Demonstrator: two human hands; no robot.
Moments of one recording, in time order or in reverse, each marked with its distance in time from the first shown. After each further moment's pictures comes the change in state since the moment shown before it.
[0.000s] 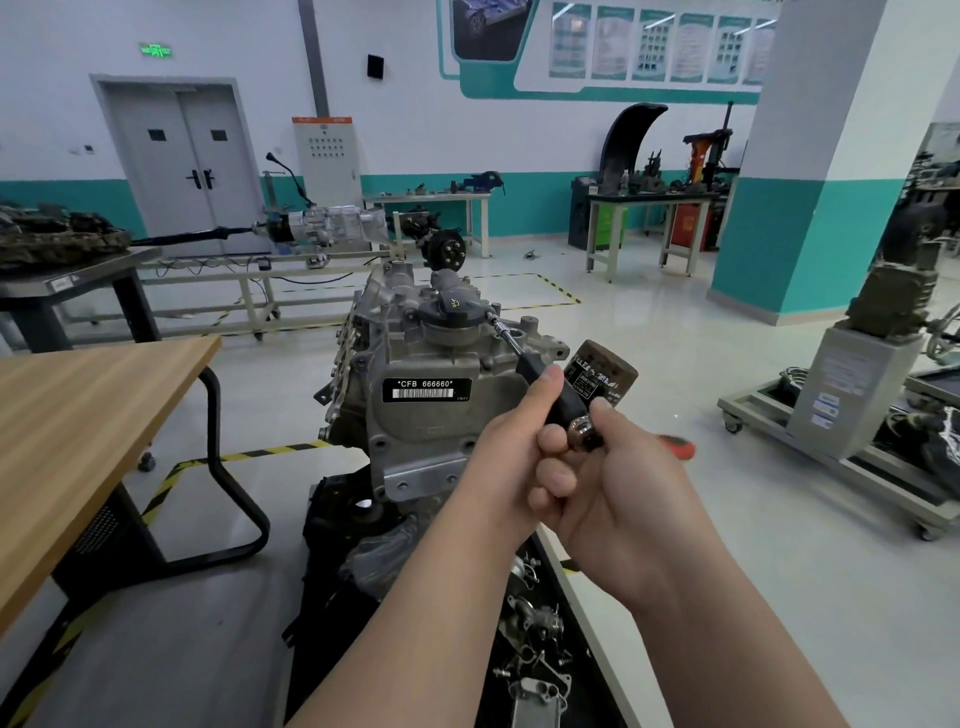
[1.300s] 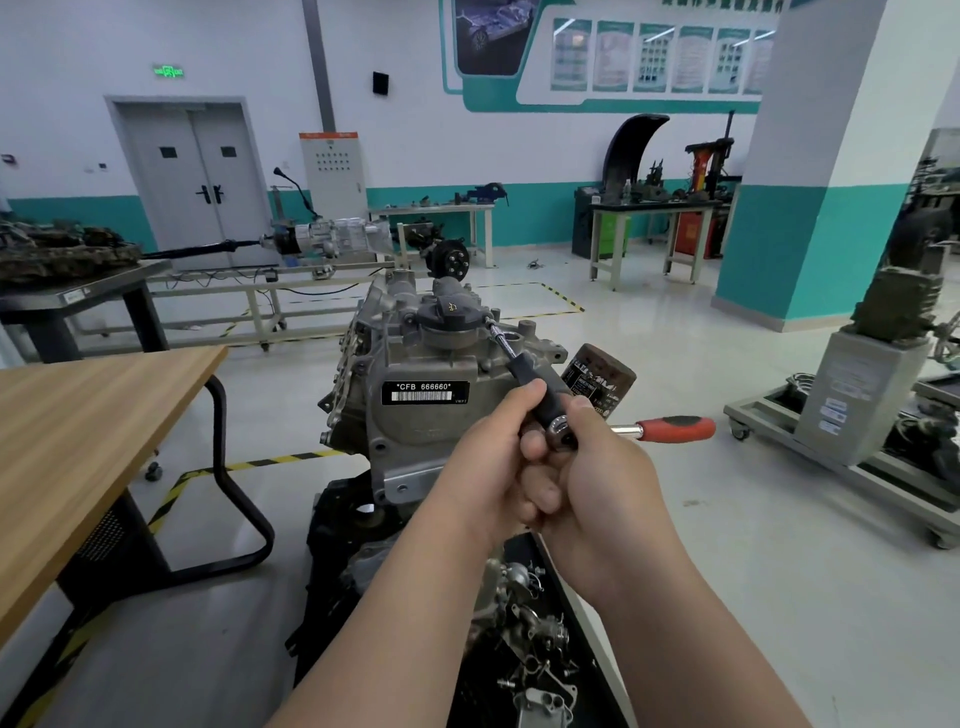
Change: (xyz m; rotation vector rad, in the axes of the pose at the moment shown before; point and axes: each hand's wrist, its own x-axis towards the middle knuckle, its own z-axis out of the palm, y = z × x) left_hand -0.011 0.003 -0.005 0.059 0.057 0.028; right_hand 0.001 0.012 0.005 -0.111 0.069 -0.112
